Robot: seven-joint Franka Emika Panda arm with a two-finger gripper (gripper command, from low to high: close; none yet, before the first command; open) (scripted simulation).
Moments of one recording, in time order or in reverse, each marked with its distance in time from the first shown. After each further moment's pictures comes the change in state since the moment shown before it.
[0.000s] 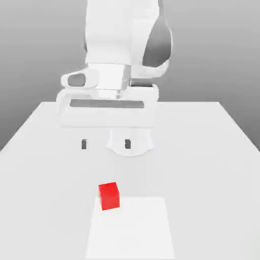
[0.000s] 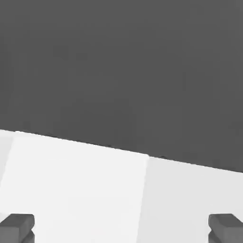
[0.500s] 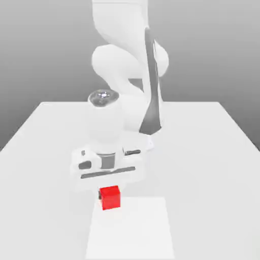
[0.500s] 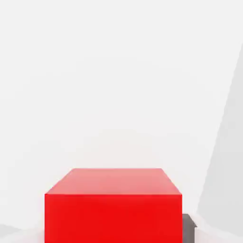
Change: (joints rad) arm -0.084 0.458 0.102 -0.047 0.221 0.365 -0.238
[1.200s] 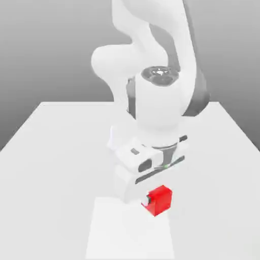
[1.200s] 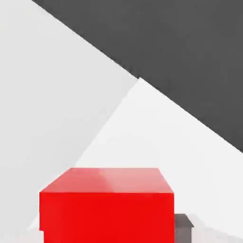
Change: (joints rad) arm 0.267 -0.068 0.099 0.362 -0.095 -0.436 -0.024
